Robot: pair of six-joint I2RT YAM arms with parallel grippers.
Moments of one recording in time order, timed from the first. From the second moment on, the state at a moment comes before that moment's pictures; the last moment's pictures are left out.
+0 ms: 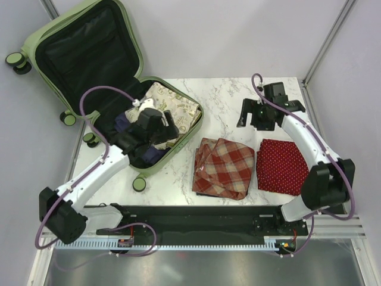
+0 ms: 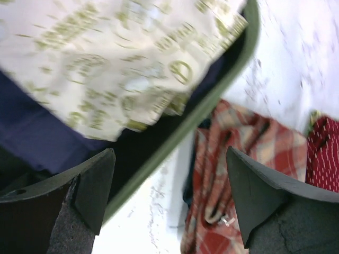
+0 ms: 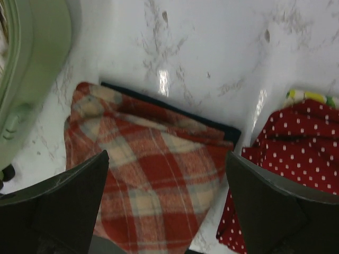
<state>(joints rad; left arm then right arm) -0.57 1.20 1.06 -0.52 -0.29 -0.71 0.18 1.56 1.38 -0.76 -0.17 0.33</state>
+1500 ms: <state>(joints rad) -0.86 1.65 1.18 -0.48 0.07 -0.73 0.15 1.27 0.79 -0.87 -0.49 0.28</state>
